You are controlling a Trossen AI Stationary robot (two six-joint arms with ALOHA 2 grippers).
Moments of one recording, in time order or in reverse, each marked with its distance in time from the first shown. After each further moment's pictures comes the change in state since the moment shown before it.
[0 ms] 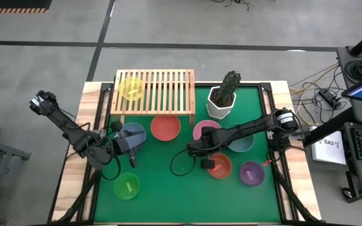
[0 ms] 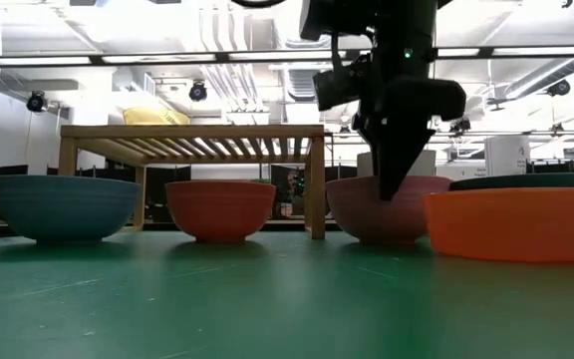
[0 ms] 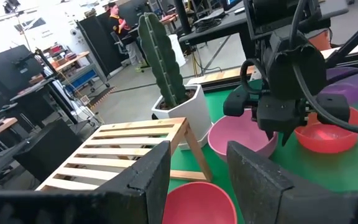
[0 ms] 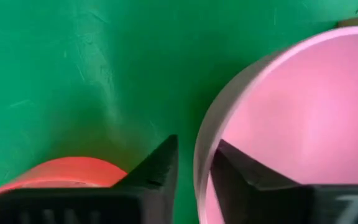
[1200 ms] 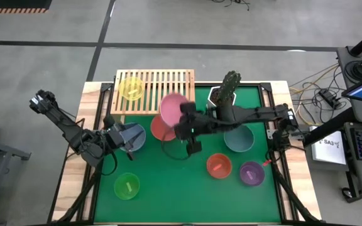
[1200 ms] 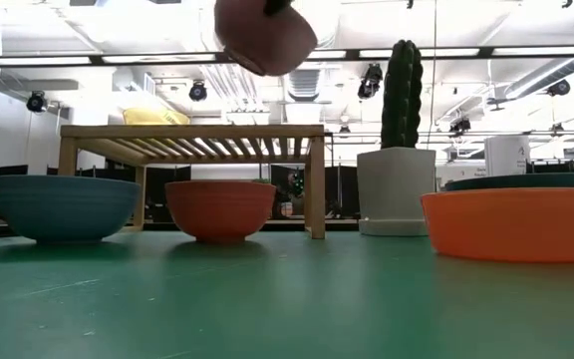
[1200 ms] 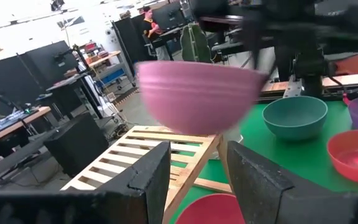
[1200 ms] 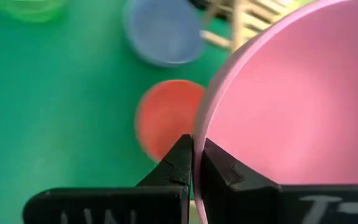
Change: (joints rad) left arm -0.004 -0.055 0.021 -0.006 -0.135 -0.008; right arm -0.069 -0.007 0.655 -0.066 0.125 -0.491
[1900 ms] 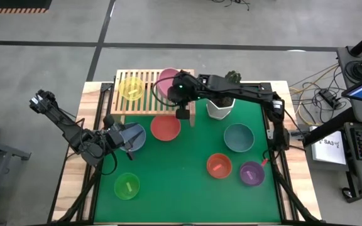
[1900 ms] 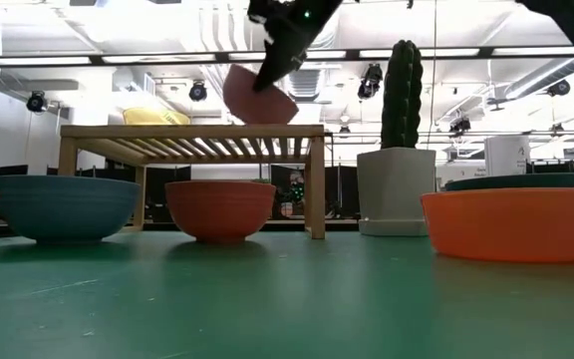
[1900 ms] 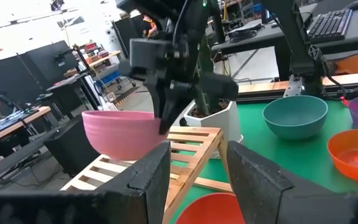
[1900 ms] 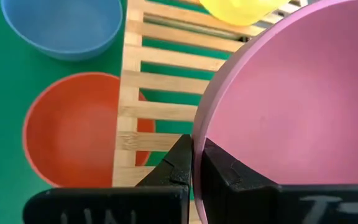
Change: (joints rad) left arm 0.000 -0.003 -0.002 -0.009 0.000 -0.003; right arm -0.338 0.113 0.000 0.166 -0.231 -0.095
